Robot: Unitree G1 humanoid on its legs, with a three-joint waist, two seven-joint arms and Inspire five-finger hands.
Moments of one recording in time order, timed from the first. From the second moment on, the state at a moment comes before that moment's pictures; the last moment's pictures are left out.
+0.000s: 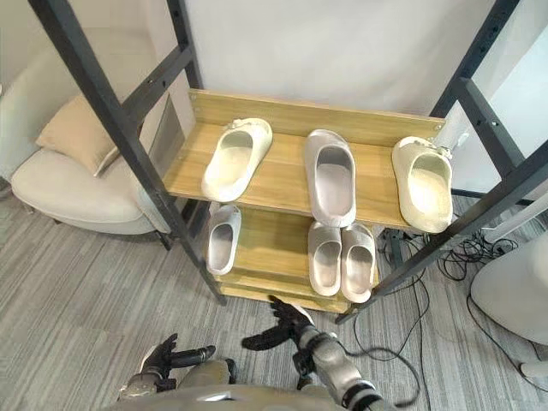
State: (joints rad) left arm 0.07 0.17 0.02 1.08 -0.05 -0.11 0.04; right arm -0.07 -0.17 0.62 0.67 0.16 -0.04 0.17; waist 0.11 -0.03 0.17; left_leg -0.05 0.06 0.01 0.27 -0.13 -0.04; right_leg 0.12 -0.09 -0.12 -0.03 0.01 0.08
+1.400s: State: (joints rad) left arm 0.10 0.17 -0.10 1.08 -0.01 -0.13 0.07; right arm -0.09 -0.19 0.23 -0.38 0.26 -0.30 -0.05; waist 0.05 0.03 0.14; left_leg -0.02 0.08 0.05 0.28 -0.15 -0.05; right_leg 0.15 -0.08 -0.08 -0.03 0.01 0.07
